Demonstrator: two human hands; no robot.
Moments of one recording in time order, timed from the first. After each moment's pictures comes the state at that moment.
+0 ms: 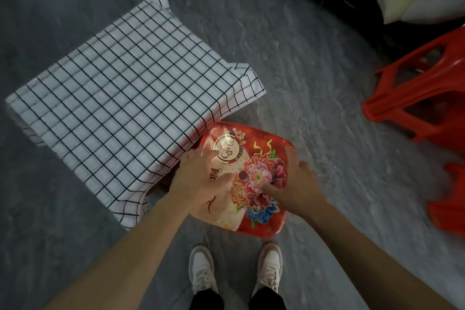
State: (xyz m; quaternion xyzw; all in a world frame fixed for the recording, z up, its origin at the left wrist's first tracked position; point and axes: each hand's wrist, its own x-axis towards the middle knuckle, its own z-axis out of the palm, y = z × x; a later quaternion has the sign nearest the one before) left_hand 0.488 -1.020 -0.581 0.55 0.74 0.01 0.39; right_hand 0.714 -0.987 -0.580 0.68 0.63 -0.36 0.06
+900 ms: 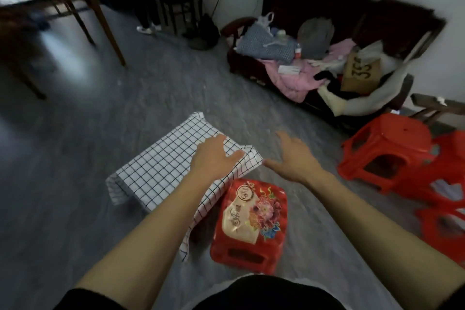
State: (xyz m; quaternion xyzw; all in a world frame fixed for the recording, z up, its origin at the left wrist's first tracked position) left_hand 0.438 -1.087 -0.223 0.59 0.75 0.19 0.25; right_hand 0.651 -1.048 -0.214 0.62 0.75 -0.22 -0.04
